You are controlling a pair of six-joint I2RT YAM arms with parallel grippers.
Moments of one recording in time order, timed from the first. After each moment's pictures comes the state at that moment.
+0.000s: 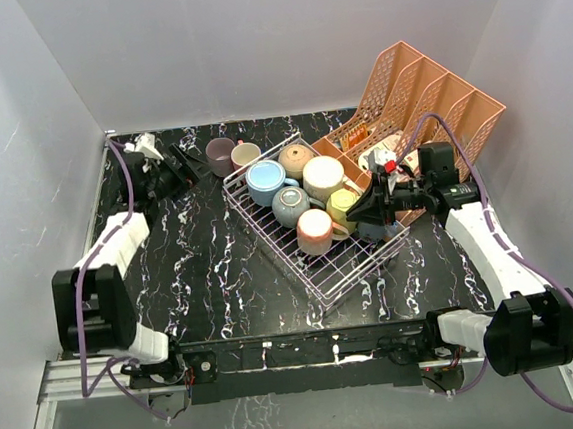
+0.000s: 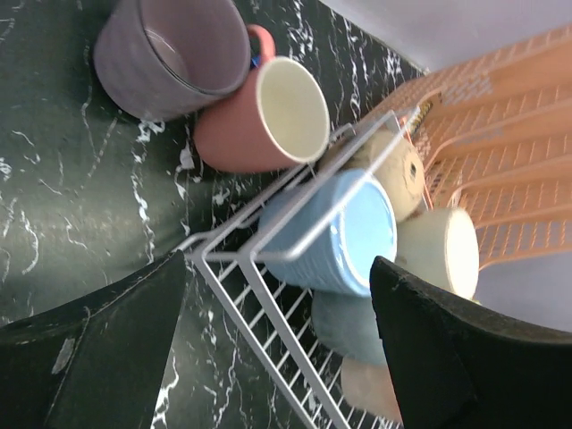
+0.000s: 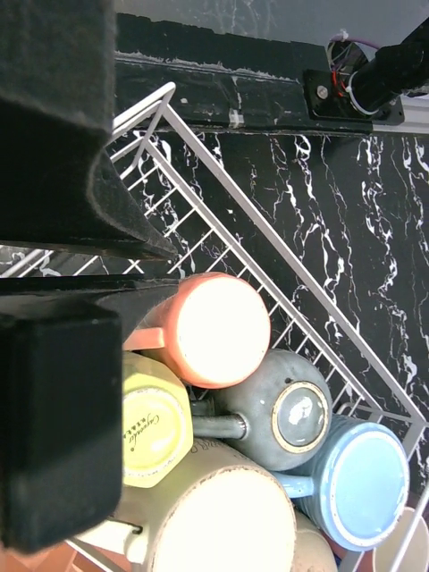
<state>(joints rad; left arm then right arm) -0.03 1.42 0.93 0.06 0.46 -0.64 0.09 1.16 0.94 -0.53 -1.25 -0.64</state>
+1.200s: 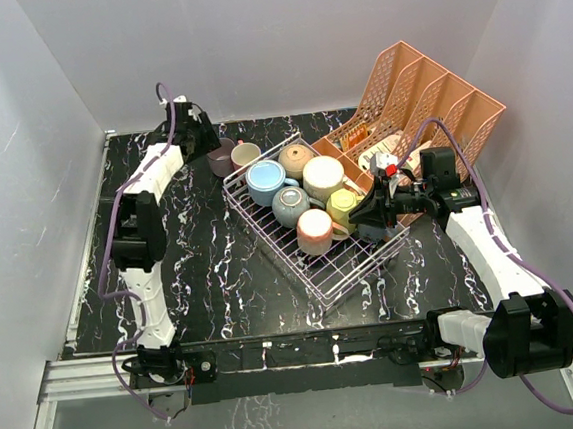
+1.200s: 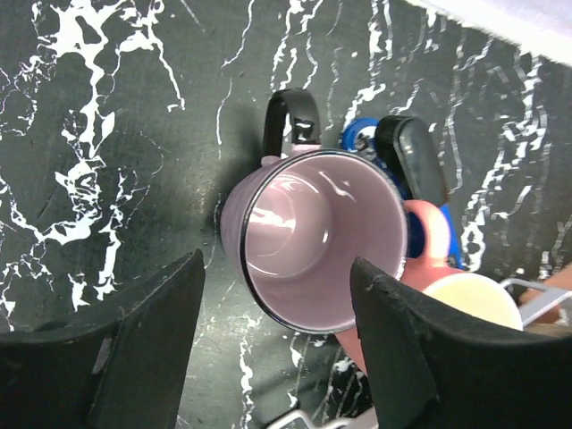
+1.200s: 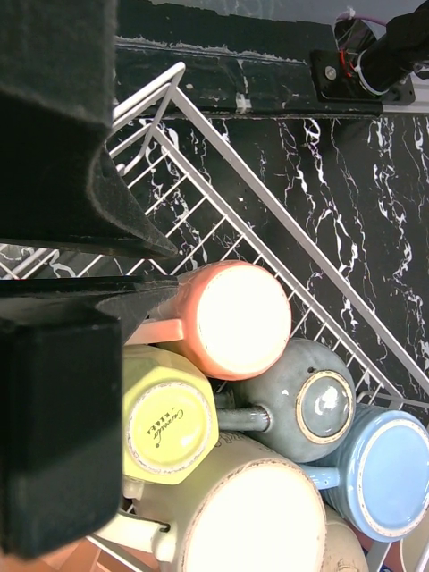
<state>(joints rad) -0.15 2.10 1.76 -0.37 -0.04 -0.45 0.06 1.15 0.89 -0.49 -1.23 -0.65</state>
